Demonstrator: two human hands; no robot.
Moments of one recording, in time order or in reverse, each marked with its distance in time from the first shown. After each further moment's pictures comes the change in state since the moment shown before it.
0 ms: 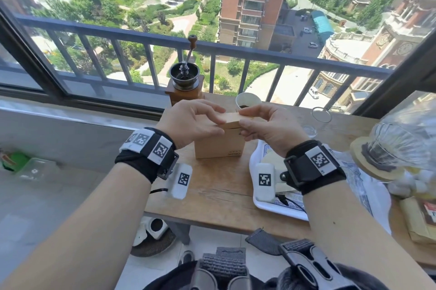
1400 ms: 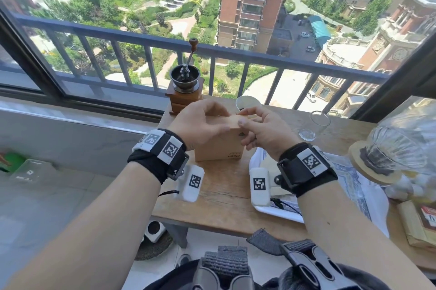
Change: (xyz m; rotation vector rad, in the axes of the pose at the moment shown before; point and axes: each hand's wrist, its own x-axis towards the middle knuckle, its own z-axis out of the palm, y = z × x) left_hand 0.051 0.071 0.098 0.052 -0.205 0.083; right_hand -0.056 0.020 -0.078 -0.066 0.299 0.123
